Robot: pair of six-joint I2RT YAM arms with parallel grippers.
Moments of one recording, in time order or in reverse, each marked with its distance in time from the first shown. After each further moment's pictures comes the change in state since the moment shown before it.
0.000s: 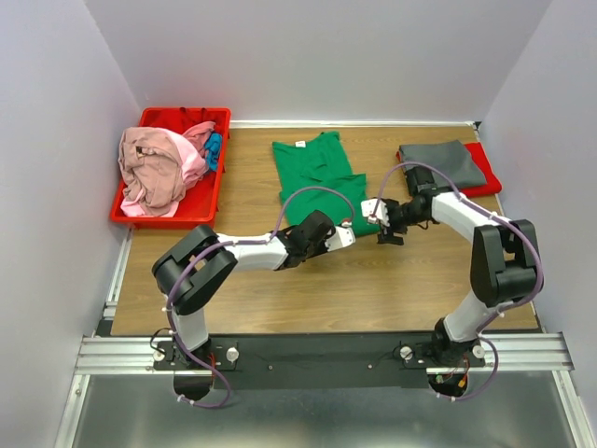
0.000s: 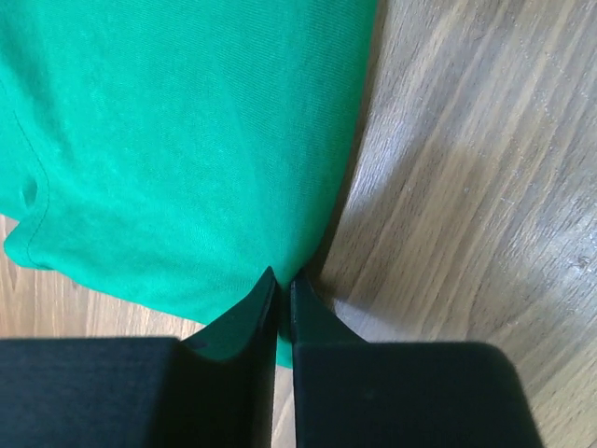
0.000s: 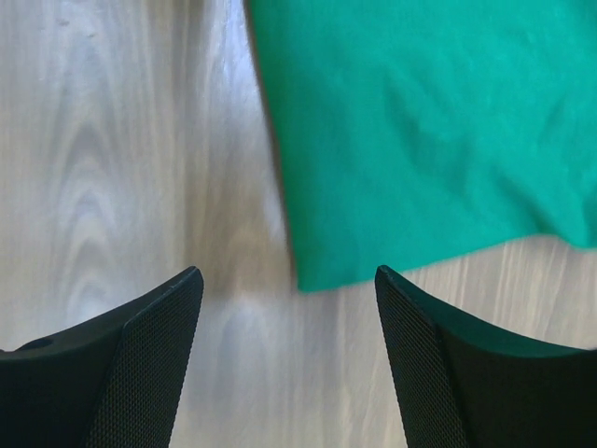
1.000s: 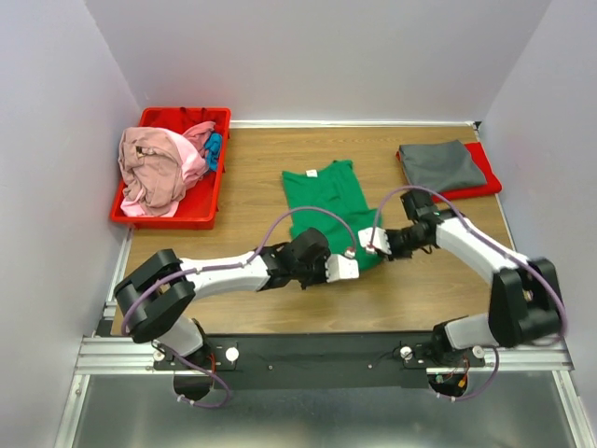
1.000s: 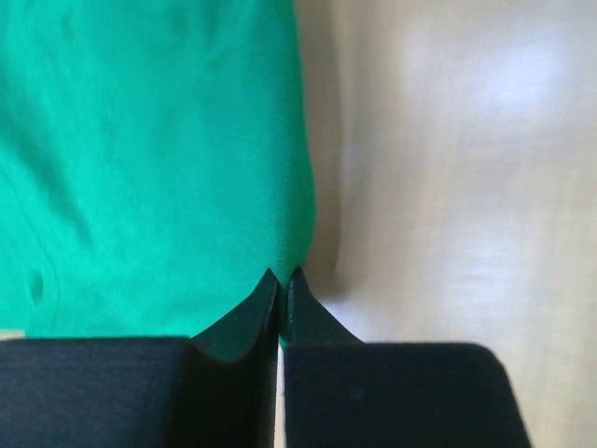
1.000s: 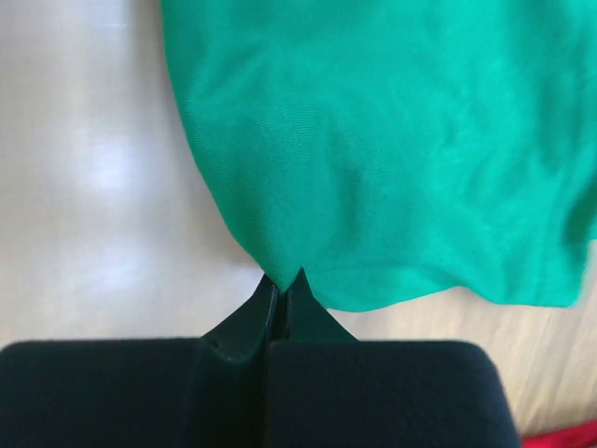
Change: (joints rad) left arm -0.097 -0.257 -0.144 -0.082 0.332 -0.011; right arm 0.129 -0.185 -0.181 -0.029 0.150 0.037
